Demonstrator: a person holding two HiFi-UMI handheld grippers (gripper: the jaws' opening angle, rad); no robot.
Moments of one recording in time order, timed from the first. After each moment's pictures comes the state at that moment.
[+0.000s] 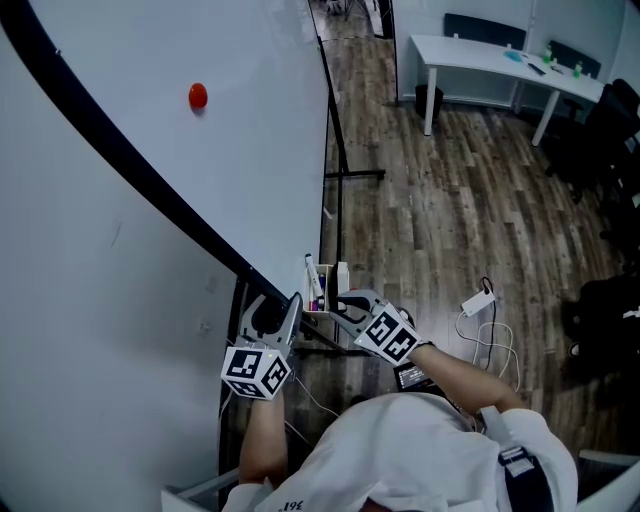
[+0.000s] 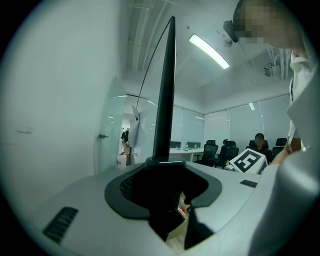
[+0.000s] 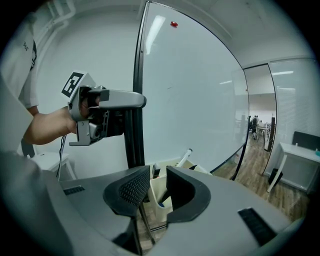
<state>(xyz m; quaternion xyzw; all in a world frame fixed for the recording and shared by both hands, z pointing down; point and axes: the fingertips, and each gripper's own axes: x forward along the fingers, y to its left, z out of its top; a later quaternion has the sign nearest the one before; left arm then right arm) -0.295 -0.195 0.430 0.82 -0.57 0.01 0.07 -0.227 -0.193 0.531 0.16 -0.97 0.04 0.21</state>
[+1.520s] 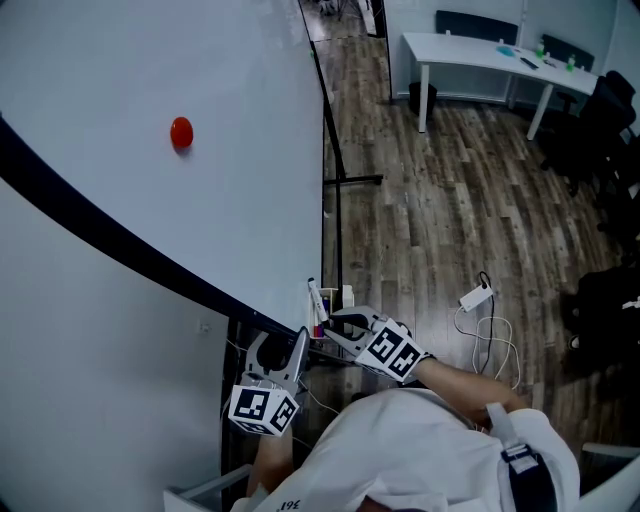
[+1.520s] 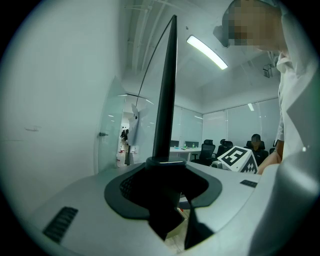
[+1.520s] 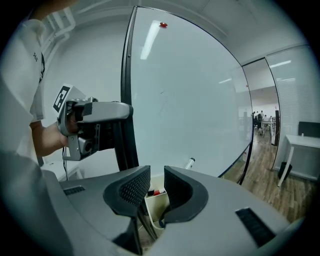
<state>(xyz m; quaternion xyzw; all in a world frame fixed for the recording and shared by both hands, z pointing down) -0.270 -0.135 0.413 0.82 -0.57 0.02 0.08 -0.224 -0.153 0.498 0.13 -0.97 0.07 0.17</state>
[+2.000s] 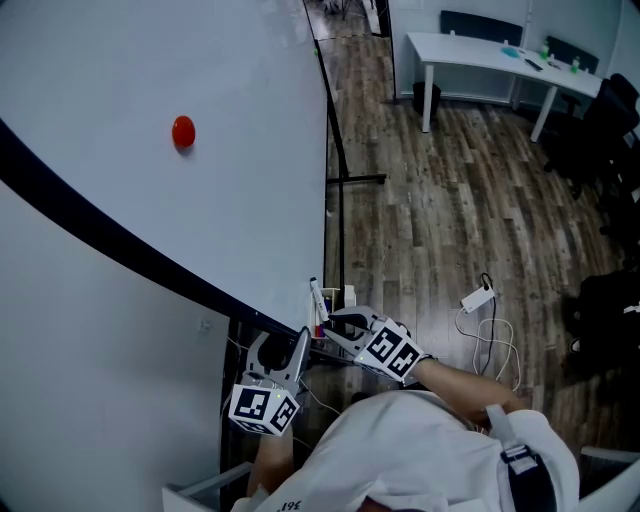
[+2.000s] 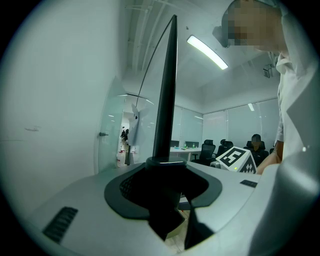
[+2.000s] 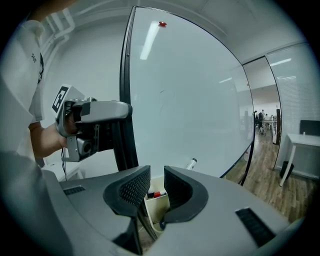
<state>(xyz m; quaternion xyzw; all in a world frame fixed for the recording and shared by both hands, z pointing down) -0.269 -0.142 0.411 0.82 -0.57 0.02 0.08 -0.229 -0.161 0.498 0.13 -0.97 0.07 0.17</state>
